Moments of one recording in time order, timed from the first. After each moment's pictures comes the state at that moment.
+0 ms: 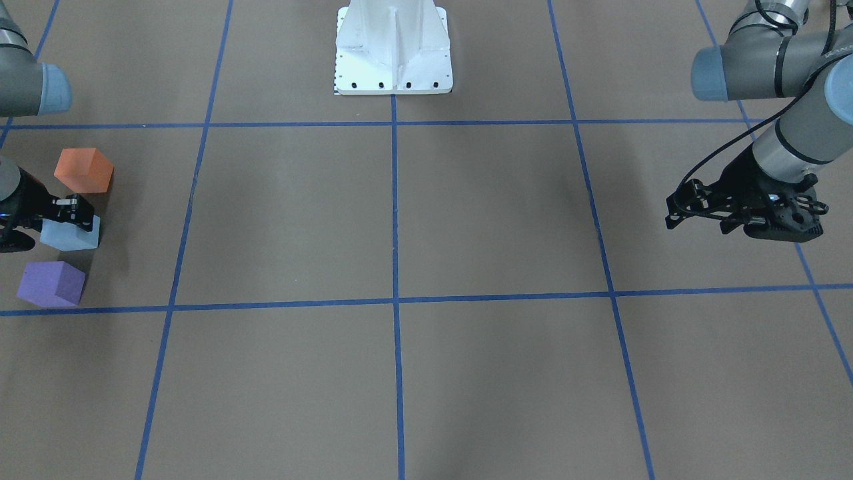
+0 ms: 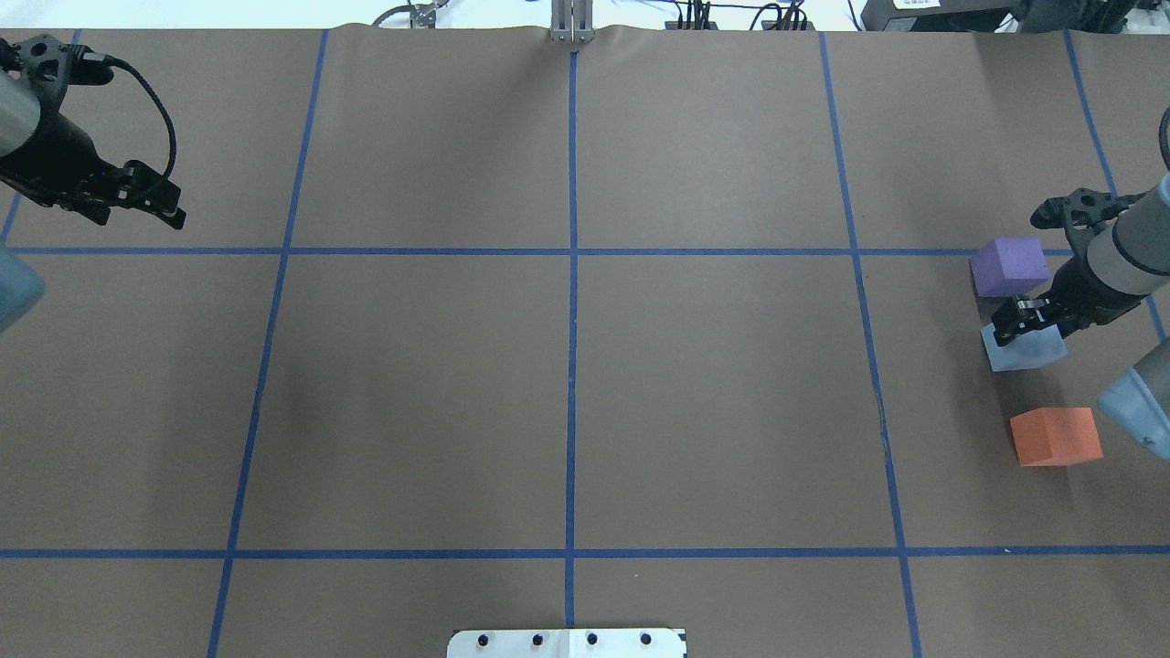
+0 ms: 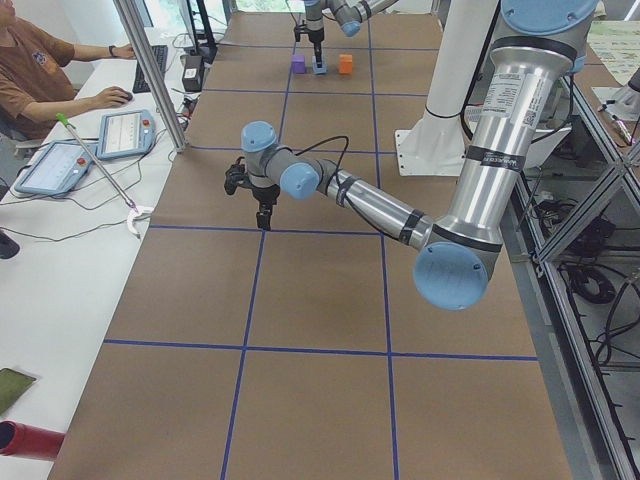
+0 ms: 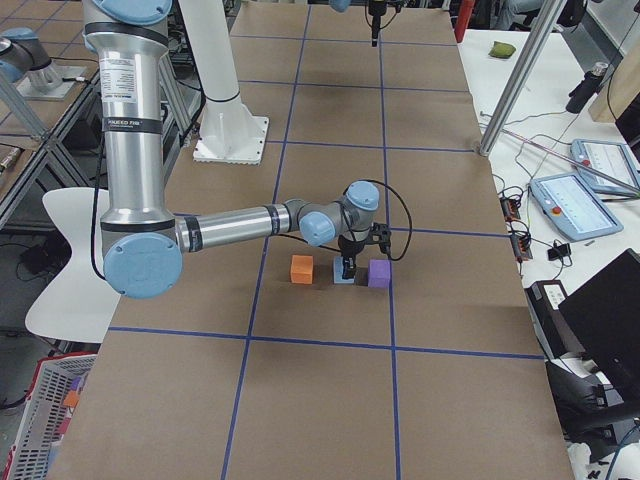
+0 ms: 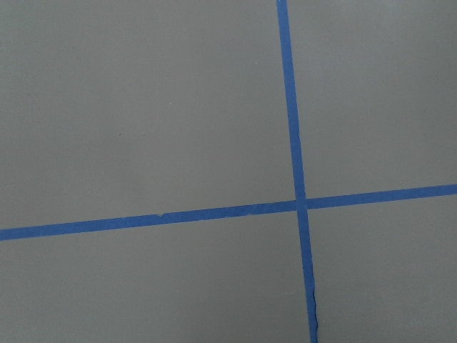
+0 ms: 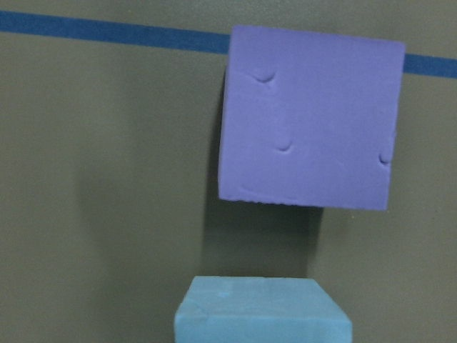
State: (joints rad) left arm -1.09 -1.82 -1.76 -1.69 -2.27 -0.62; right arm 0.99 -1.56 1.68 -1.31 2.19 0.60
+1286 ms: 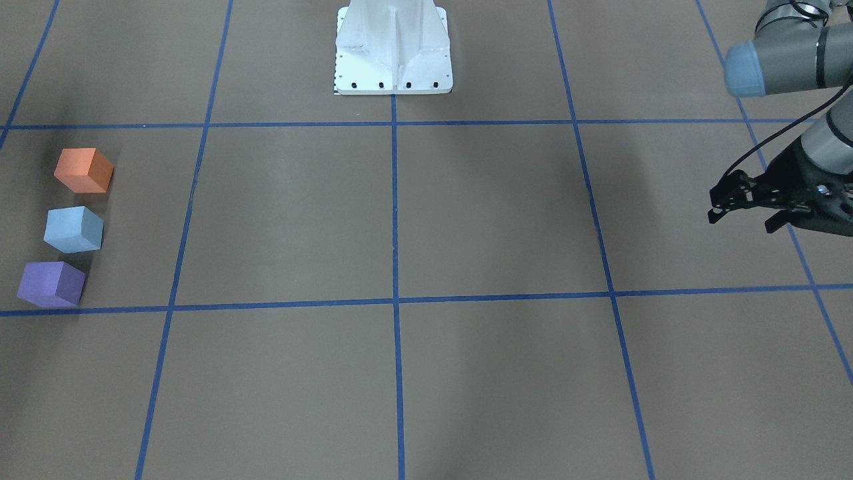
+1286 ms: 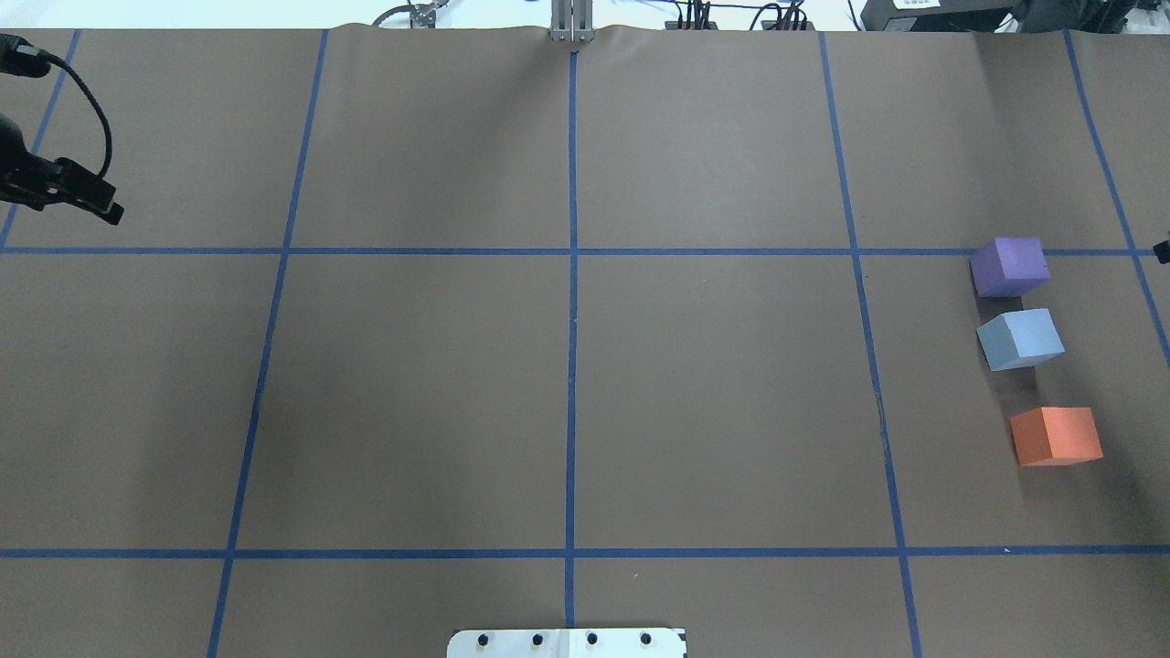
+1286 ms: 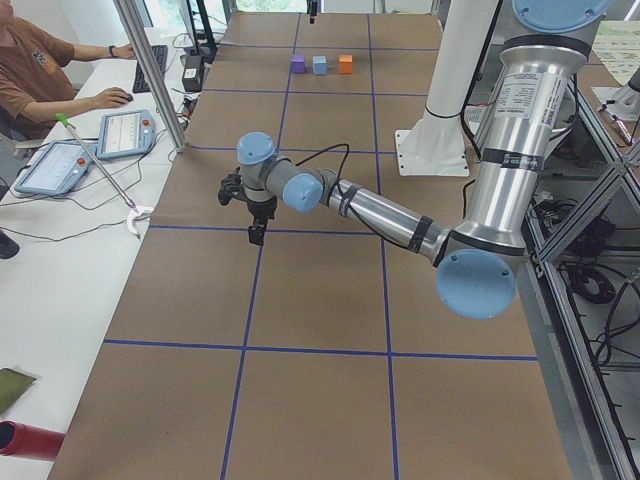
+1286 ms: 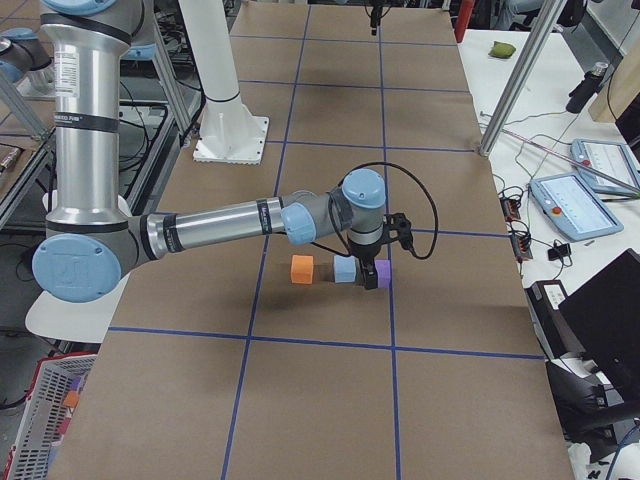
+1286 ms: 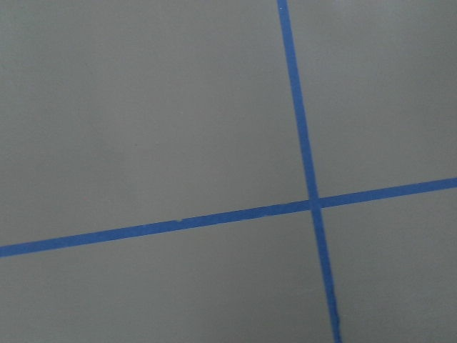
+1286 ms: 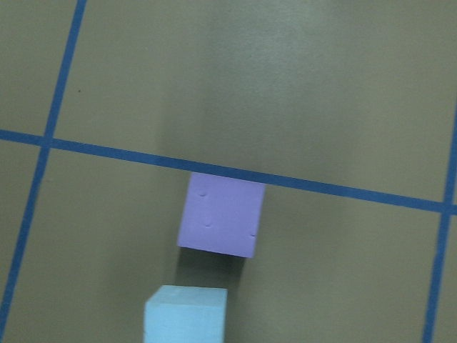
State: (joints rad) left arm -1.21 -1.73 -1.76 -1.69 -2.27 -0.33; right arm 1.40 -1.65 1.83 -1.45 2.28 0.10
